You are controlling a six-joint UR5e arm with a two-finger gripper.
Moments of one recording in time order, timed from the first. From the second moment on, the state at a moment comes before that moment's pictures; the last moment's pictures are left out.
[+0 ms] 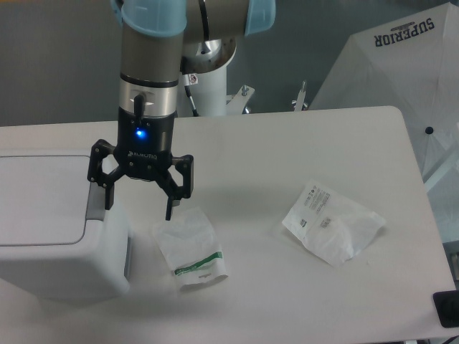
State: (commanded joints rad) arm 2.22 -1.72 -1.61 -0.80 1.28 0.27
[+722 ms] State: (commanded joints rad) arm 2.21 -1.72 -1.62 -0.80 1.28 0.27
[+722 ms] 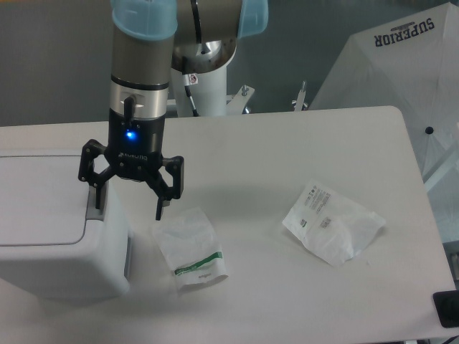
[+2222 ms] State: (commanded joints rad) arm 2.27 -1.72 -1.53 -0.80 1.40 0.29
